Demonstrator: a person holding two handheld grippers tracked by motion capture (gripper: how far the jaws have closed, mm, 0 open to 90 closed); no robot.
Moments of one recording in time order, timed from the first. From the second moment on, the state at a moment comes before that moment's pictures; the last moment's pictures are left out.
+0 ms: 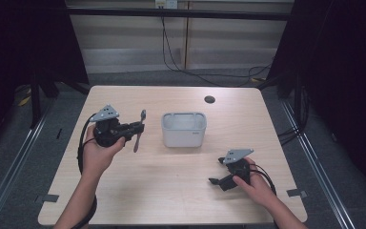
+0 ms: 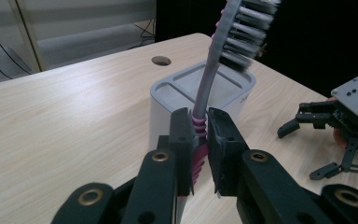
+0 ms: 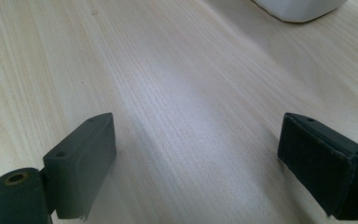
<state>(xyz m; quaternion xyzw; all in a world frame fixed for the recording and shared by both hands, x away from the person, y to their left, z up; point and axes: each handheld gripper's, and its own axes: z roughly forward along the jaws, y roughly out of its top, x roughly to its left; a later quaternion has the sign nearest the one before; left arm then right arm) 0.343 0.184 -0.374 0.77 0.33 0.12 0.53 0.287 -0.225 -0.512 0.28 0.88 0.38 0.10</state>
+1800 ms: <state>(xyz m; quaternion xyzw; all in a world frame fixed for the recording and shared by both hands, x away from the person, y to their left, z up) 0.367 0.159 -0.346 0.72 0.35 0.16 0.58 0.287 -0.225 -0.512 0.28 0.88 0.38 0.10</state>
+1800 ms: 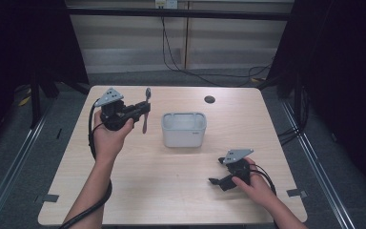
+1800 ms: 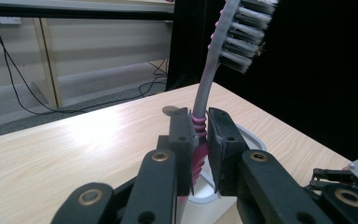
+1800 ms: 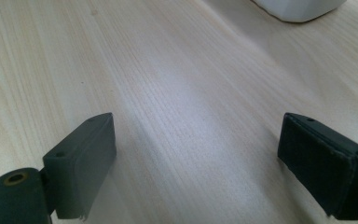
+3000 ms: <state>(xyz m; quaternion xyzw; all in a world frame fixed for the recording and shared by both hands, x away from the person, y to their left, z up) 0.385 0.140 -0.315 0.71 0.34 0.16 0.59 0.287 -0.225 -0.512 0.28 0.87 0.38 0.10</state>
